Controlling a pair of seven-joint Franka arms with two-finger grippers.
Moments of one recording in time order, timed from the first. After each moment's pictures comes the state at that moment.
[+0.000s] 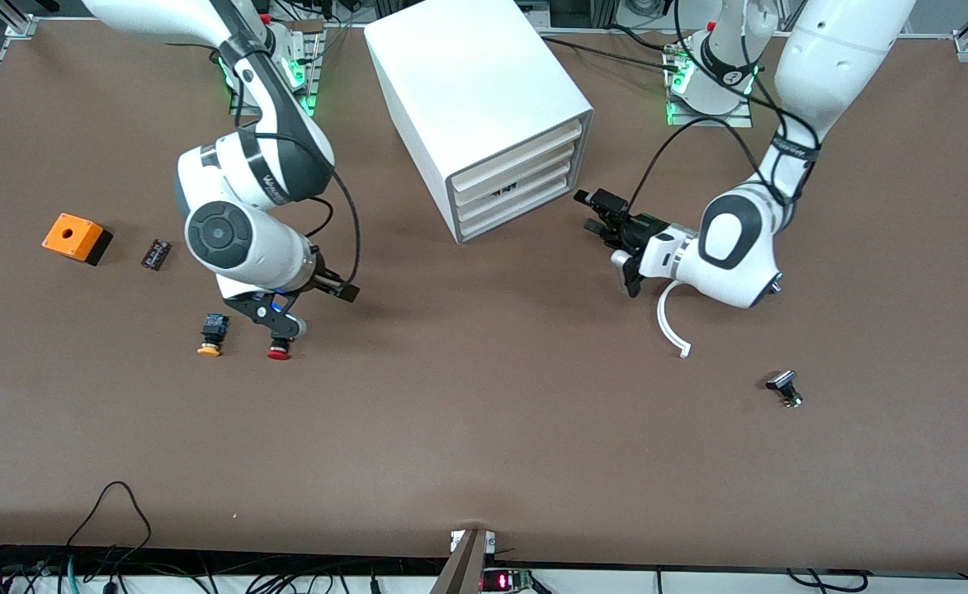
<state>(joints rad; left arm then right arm) -0.12 0.55 -0.16 -2.03 -1.04 1.69 0.97 0.33 0.45 0.10 -1.64 0.04 1.90 0.91</state>
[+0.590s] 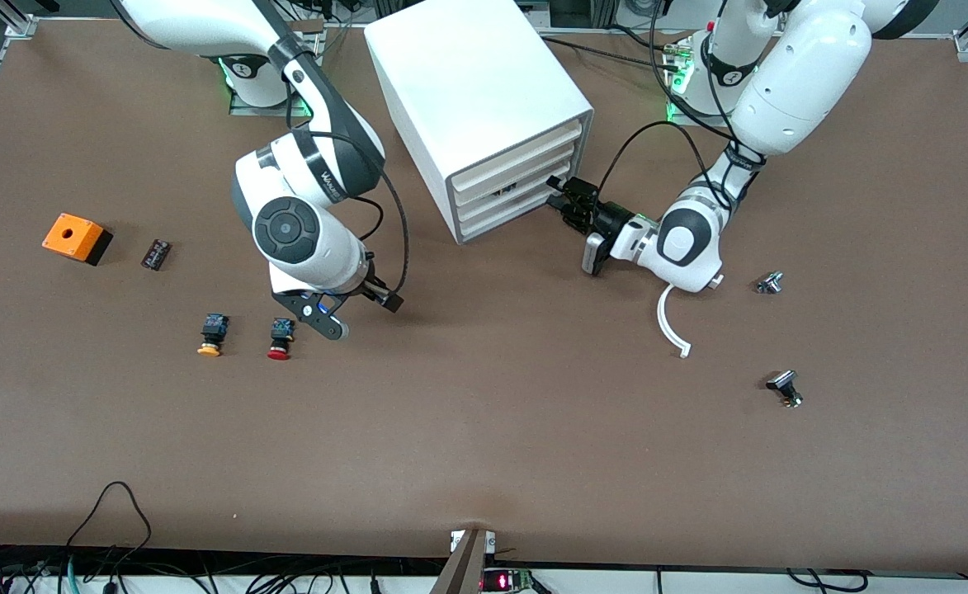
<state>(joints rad) -0.14 0.71 -0.21 -2.10 -1.20 1.69 1.25 0.43 0.54 0.10 -1.48 0.04 1.91 1.13</state>
